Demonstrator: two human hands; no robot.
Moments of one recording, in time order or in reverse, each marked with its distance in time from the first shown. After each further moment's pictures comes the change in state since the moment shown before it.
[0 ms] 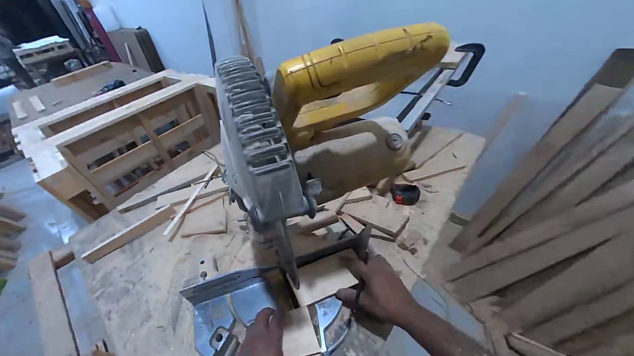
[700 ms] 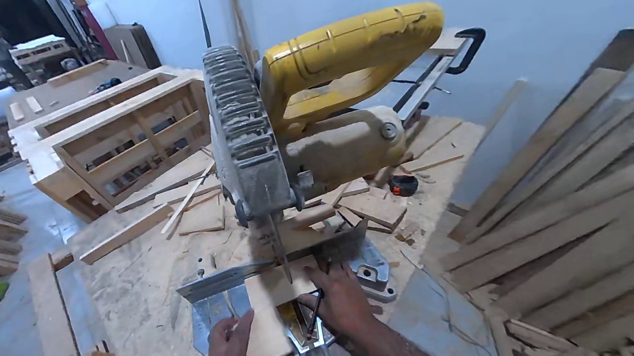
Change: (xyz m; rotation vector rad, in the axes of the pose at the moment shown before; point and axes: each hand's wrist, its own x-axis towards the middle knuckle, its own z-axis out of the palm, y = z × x) left_hand -0.038 -0.038 0.004 -0.231 0.367 -0.042; right_hand -0.007 -0.075 0.042 -0.023 0.095 -0.037
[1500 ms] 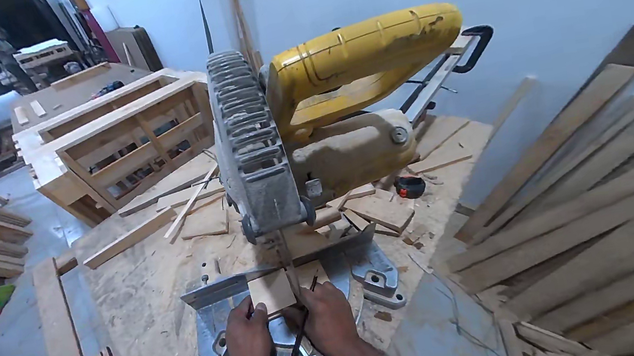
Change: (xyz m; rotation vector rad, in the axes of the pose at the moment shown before) left_hand 0.072 0.014 0.035 -0.363 0.166 -0.377; right_hand -0.004 -0.042 0.023 0.026 0.112 -0.048
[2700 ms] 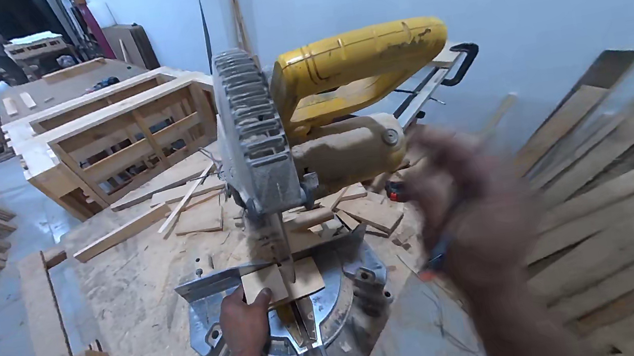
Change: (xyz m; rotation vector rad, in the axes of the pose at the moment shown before) left_hand 0.004 0.019 0.001 0.184 0.008 -0.018; right_hand -0.002 -0.017 -0.248 0.248 0.732 -0.176
